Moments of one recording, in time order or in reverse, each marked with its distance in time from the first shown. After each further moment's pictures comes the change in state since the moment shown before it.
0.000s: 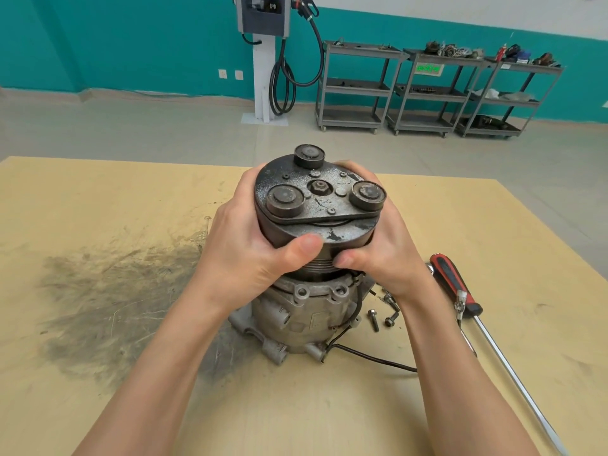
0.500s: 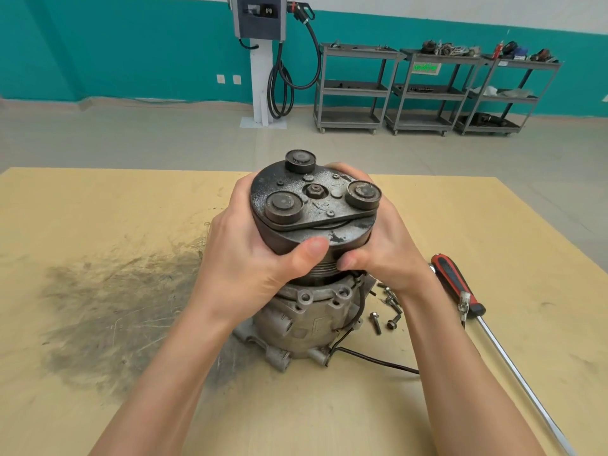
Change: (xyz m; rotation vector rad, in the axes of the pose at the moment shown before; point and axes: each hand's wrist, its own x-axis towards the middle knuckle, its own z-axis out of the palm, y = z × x) left_hand -0.005 0.004 0.003 0.070 0.063 -0.032; right_hand 0.005 -0.003 -0.002 0.005 -0.038 0.010
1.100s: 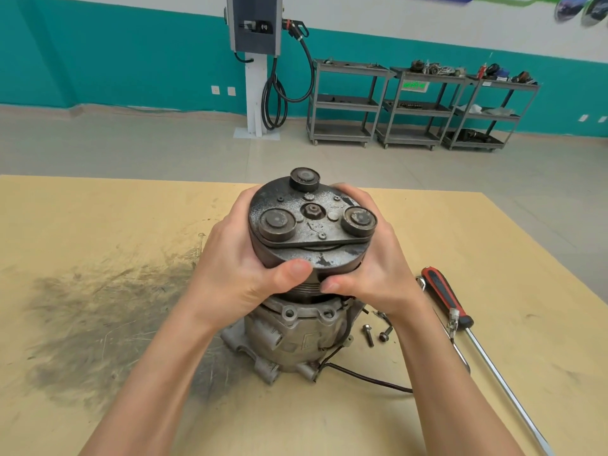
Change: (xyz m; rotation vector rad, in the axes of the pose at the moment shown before) left_hand 0.009 -0.008 -0.010 -0.161 -0.144 -0.002; right_hand -0.009 -0.004 0.006 -0.224 0.138 -0.039
